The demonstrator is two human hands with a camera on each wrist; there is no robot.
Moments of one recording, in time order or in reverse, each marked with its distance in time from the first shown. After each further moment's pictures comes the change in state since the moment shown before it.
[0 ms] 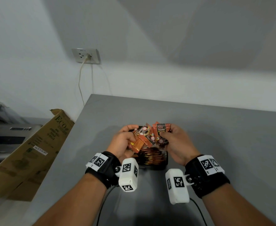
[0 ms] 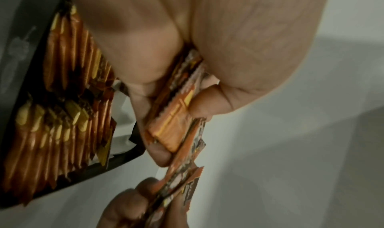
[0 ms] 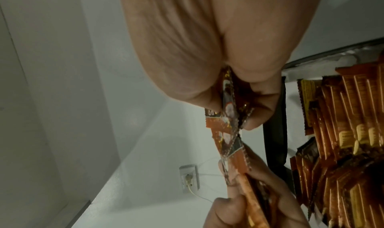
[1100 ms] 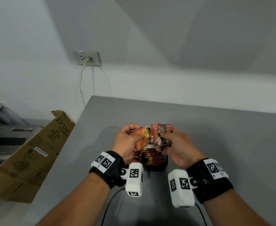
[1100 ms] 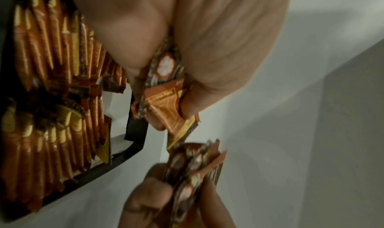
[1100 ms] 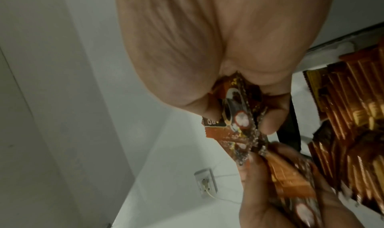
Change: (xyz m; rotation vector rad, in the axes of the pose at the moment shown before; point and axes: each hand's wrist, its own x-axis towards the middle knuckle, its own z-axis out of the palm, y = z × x) left_hand -0.006 -0.005 0.016 0.206 0.091 0.167; right_hand -0.014 -0.008 0.002 0.201 -0.071 0.017
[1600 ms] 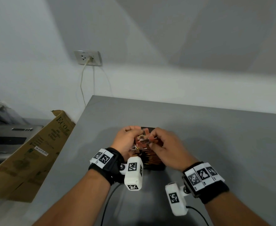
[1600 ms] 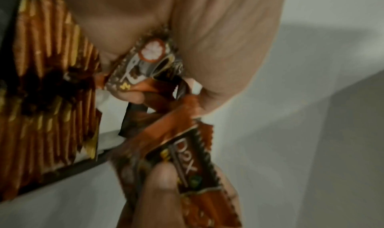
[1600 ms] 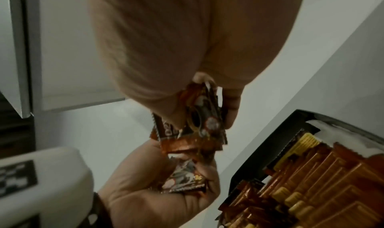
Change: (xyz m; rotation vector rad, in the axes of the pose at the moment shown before) left_hand 0.004 0.006 -0.004 0.063 0.036 -0.121; right_hand -0.010 0.014 0.002 -1.067 -0.147 -0.568
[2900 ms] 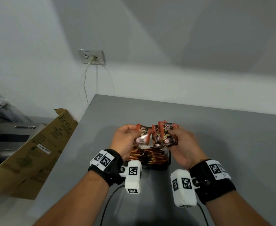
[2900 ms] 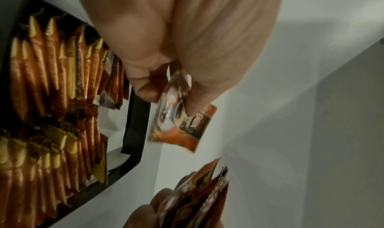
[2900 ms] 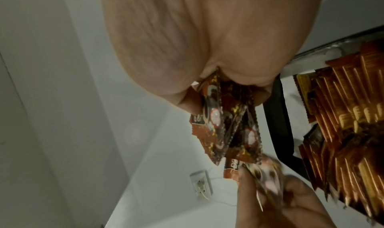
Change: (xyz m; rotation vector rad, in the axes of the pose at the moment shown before) left_hand 0.003 -0.006 -0.014 0.005 -0.016 0.152; right_hand 0.010 0.009 -0.010 1.198 0.276 0.557
